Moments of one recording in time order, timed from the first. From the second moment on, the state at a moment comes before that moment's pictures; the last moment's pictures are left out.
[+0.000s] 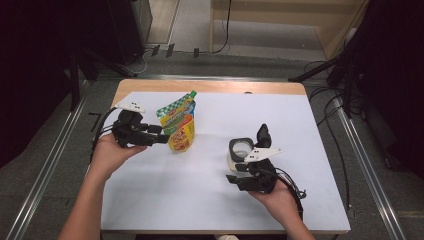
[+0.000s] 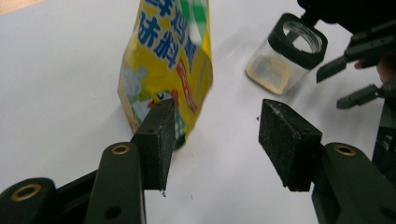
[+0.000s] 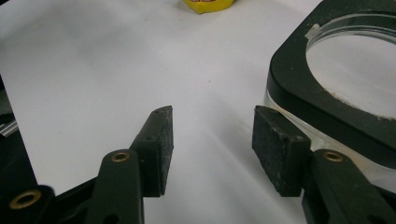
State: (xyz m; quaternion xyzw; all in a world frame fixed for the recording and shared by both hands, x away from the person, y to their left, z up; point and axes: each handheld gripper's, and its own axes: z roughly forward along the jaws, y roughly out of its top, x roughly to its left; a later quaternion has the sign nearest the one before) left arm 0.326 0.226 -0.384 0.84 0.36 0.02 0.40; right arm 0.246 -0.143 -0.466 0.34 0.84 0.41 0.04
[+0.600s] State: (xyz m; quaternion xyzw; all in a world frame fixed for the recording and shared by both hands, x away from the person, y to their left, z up) left arm 0.350 0.197 -0.397 0.83 0.39 0.05 0.39; right arm 0.235 -0.133 -0.471 0.35 0.84 0.42 0.05
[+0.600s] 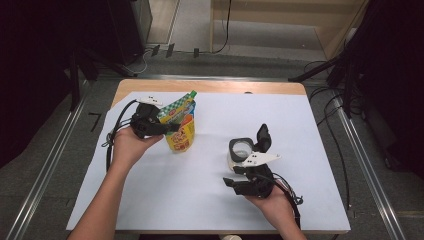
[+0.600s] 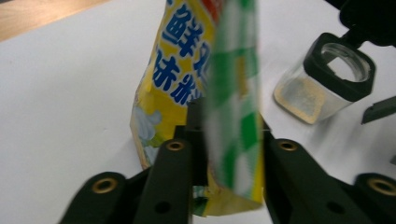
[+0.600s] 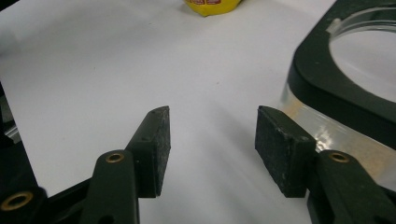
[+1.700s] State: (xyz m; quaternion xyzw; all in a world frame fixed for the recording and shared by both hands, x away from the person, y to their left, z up) left arm 0.340 0.178 -0.352 0.83 0.38 -0.04 0.40; right arm 0.250 -0.091 -0.481 0.33 0.83 0.45 0.03
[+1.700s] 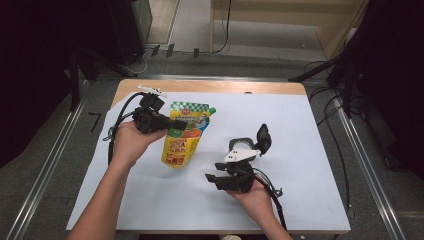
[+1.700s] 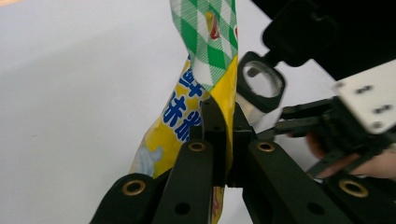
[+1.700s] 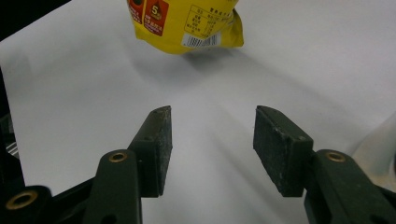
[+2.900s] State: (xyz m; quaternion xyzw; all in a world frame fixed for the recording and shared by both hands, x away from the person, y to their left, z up) left arm 0.284 0.124 -0.311 0.84 0.29 -0.12 0.45; right arm 0.237 -0.075 -0.508 0.32 0.78 0.53 0.08
